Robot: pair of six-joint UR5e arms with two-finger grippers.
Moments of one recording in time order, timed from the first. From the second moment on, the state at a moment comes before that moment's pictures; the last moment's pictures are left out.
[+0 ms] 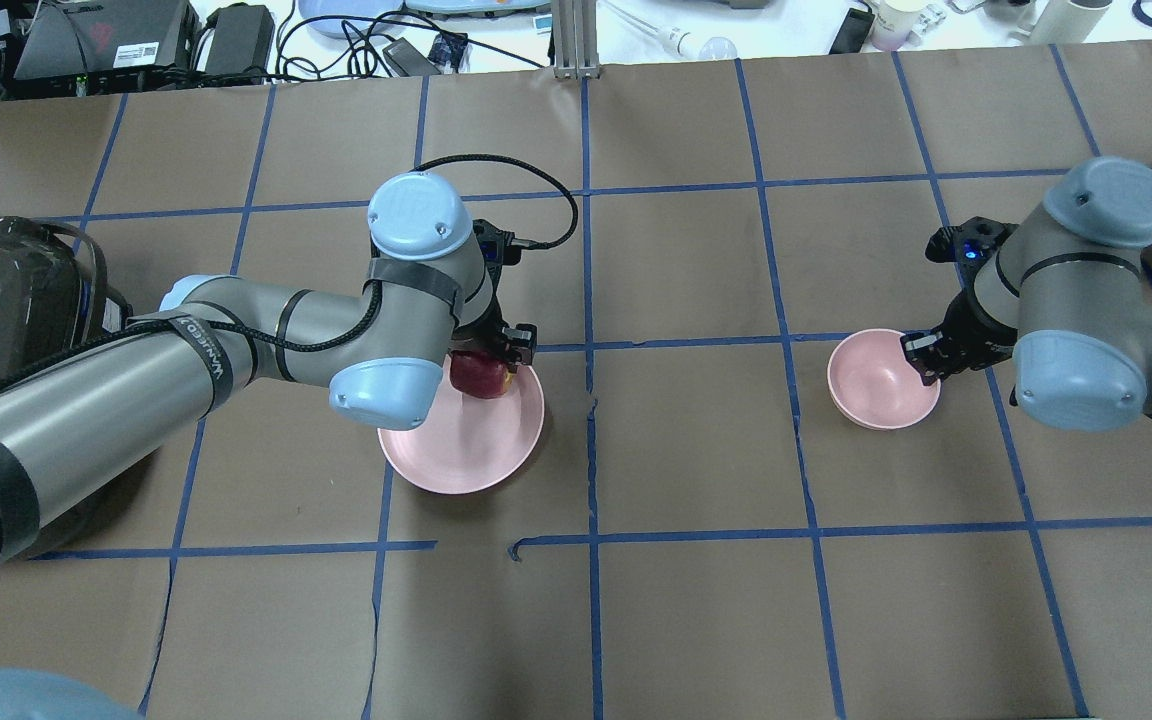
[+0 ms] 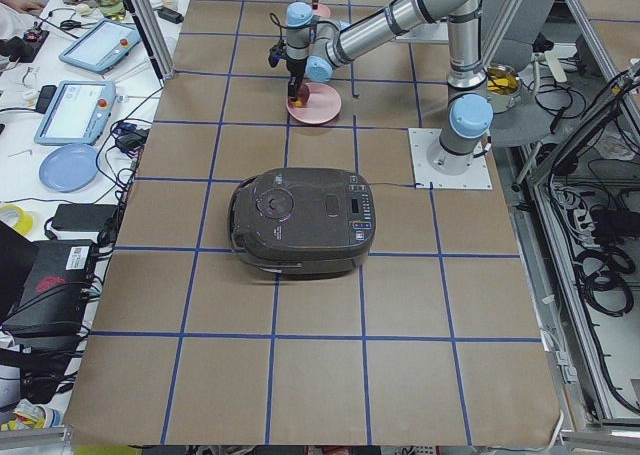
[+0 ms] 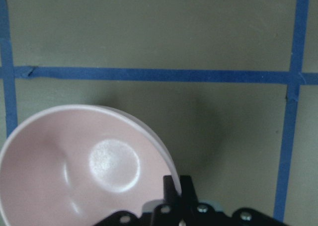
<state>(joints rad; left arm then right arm) -1.80 -1.95 -1.94 -0.77 1.59 -0.01 1.25 -1.41 2.12 -2.28 -1.55 -0.34</state>
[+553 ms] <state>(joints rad) -1.81 -1.90 -1.94 -0.77 1.63 -0.02 1.42 -1.38 2.04 -2.21 -1.44 -0.04</state>
